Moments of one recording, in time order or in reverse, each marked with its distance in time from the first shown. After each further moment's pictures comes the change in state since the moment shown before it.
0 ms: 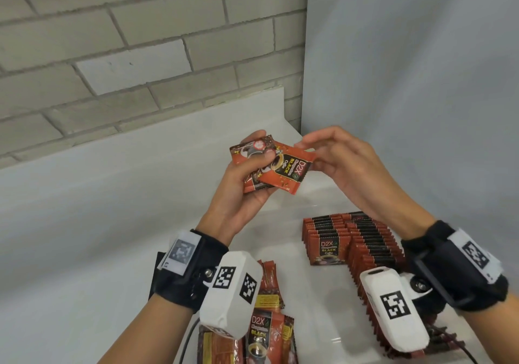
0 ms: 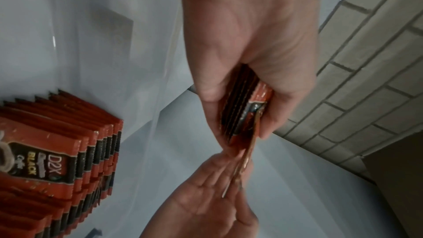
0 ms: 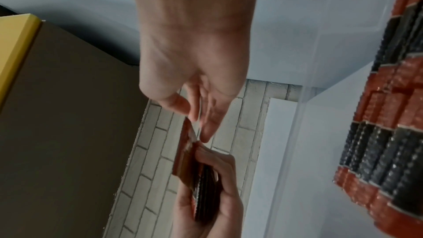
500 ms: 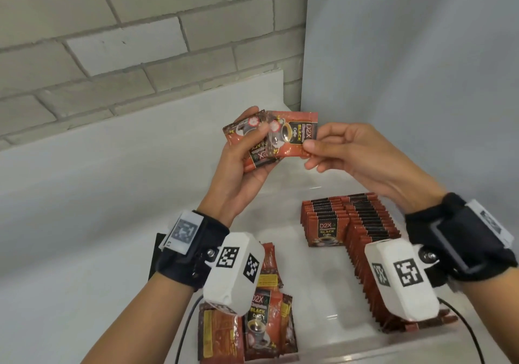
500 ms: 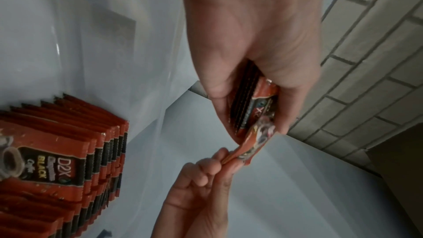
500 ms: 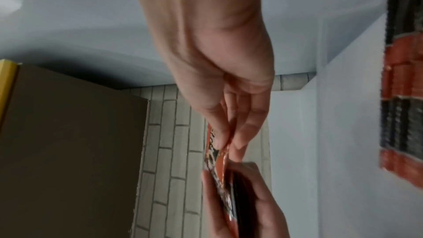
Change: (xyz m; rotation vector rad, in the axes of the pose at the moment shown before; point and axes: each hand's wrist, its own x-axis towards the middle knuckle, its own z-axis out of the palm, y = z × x) left_hand -0.001 -0.001 0.004 0.002 -0.008 0.061; right_hand 0.000 -0.011 -0.008 -0.084 -0.006 0.285
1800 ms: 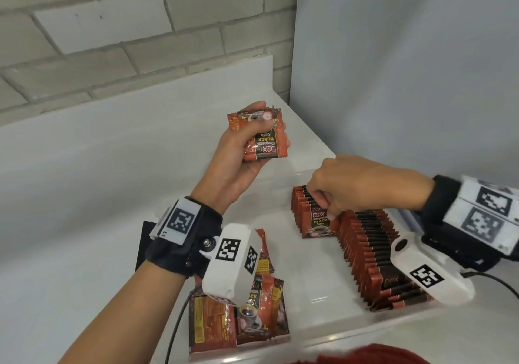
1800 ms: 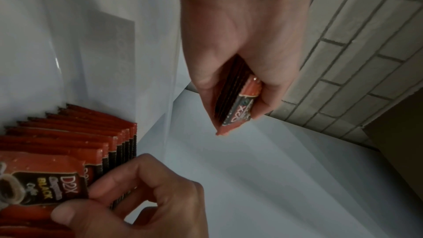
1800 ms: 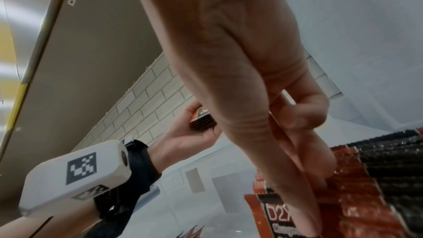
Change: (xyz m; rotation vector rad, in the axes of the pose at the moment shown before) left_hand -0.001 -0.005 0.002 0.095 0.062 -0.123; right_hand -0.016 0.016 0.005 -1.613 -0.521 0.071
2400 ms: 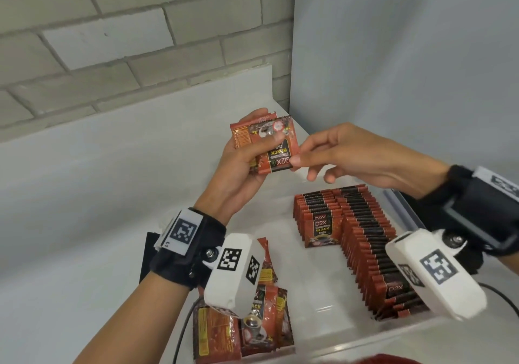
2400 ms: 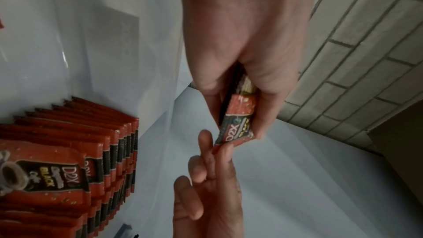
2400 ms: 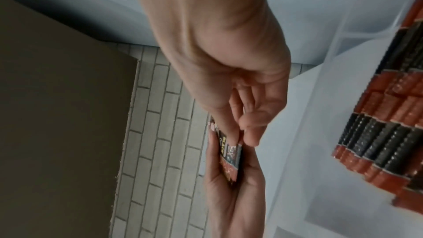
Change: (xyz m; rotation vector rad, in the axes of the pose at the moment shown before) left_hand 0.000 -0.003 0.003 0.029 -0.088 0.043; right_hand -0.003 0.006 -0.028 1.270 0.259 0.107
